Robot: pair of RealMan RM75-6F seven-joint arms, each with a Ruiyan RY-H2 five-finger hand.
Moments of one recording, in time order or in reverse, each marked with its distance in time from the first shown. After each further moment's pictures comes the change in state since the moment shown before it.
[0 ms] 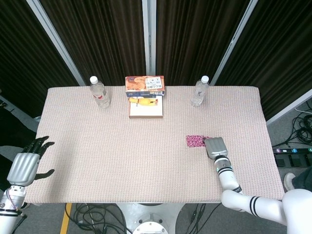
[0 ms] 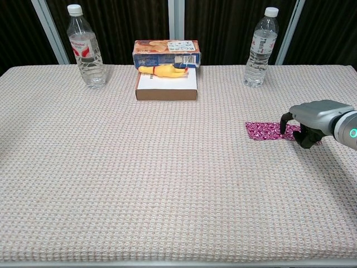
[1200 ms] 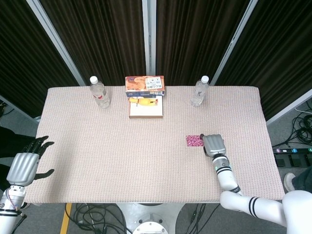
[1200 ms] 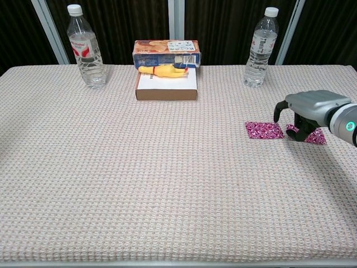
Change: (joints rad) left arm 0.001 0.002 -0.002 0.001 0.000 0.004 -0.008; right arm -0.013 -0.019 0.037 -0.003 -0.095 0.059 0.069
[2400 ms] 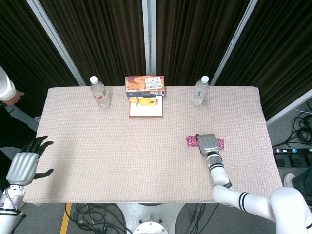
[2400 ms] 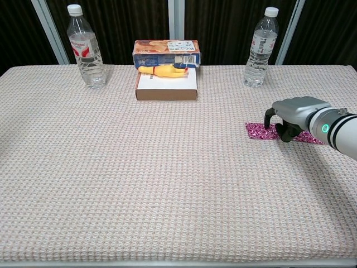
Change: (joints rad) left arm -0.003 -0.003 -0.002 0.013 -0.009 -0.009 -0.011; right arm 0.055 -0.082 0.021 0.101 0.129 -0.072 -0.098
